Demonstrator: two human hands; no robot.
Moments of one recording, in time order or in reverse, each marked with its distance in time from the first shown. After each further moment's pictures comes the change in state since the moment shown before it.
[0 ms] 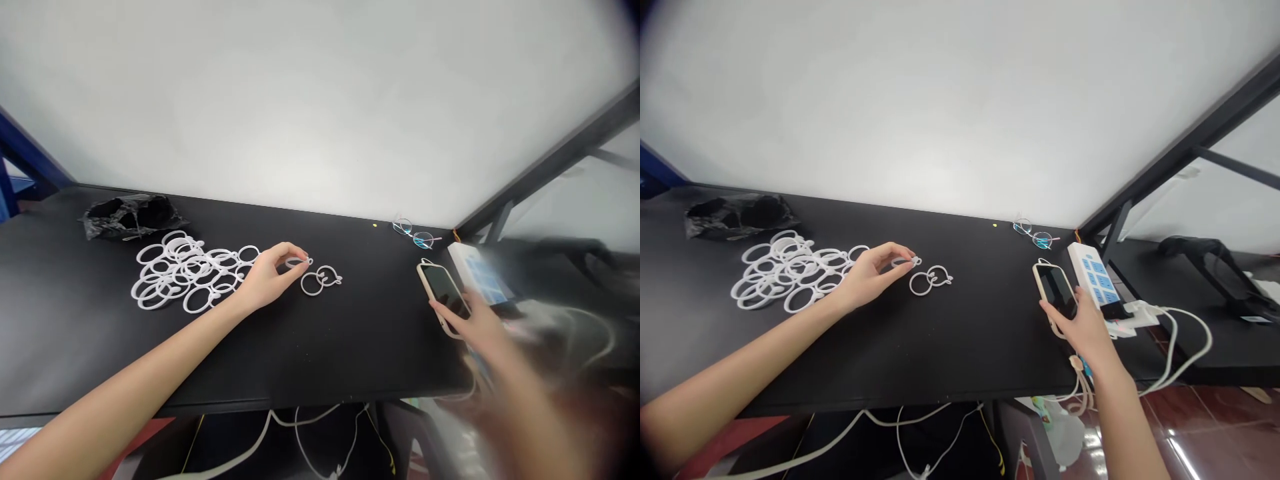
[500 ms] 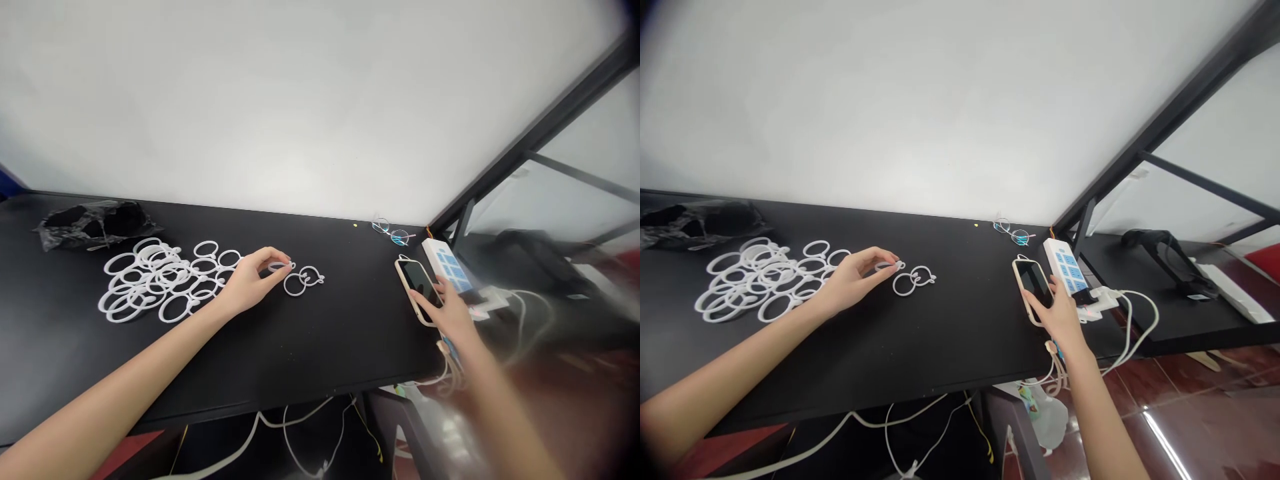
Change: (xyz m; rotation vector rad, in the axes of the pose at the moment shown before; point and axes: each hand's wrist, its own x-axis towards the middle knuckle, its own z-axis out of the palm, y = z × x) left_hand 0.001 0.001 0.001 0.047 -0.041 -0.065; right_hand -0.005 0.004 0.000 0.291 0.061 0.116
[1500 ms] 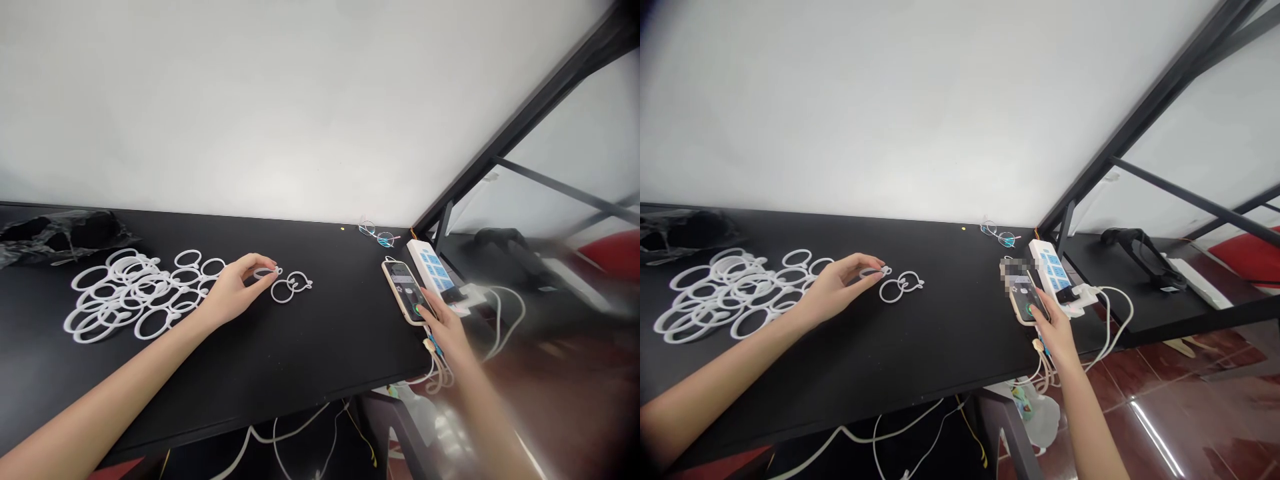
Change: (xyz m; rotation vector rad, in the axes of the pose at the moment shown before) left_hand -0.002 0.002 -0.001 0.037 0.006 0.016; right_hand -0.017 0.052 0.001 0.347 -0.062 -0.084
